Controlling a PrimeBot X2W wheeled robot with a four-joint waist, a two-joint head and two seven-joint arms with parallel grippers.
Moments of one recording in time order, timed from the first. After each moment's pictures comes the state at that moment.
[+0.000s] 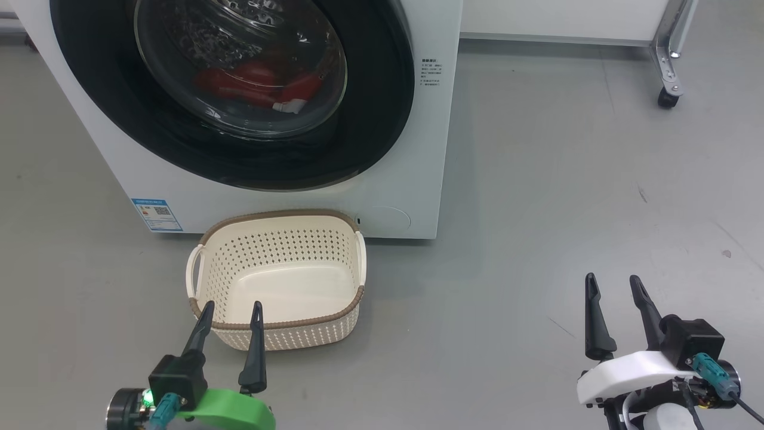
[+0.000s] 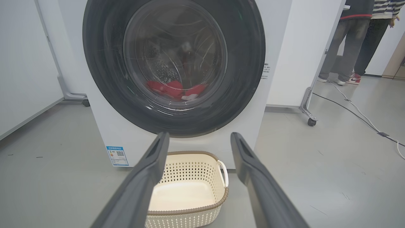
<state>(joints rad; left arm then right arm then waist) -0.02 0.04 -0.26 0.22 -0.32 0.09 -0.25 0.00 -0.04 0.09 0.24 0.32 0.08 -0.25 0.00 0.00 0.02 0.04</state>
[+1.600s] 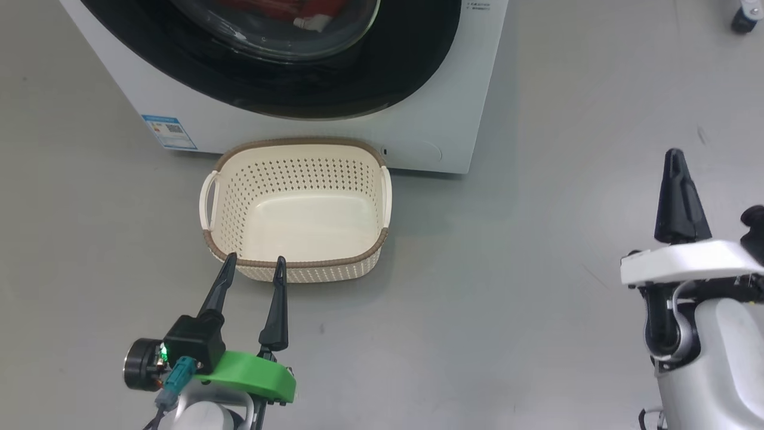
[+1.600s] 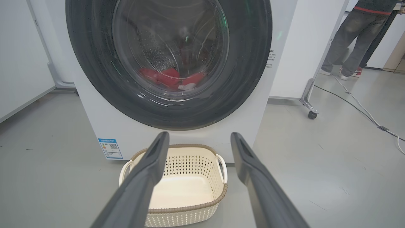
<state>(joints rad) -0.12 0.04 -0.33 0.18 -0.33 0.10 -0.25 -0.22 -0.07 0.01 0.16 0.48 0.10 -0.21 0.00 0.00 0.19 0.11</state>
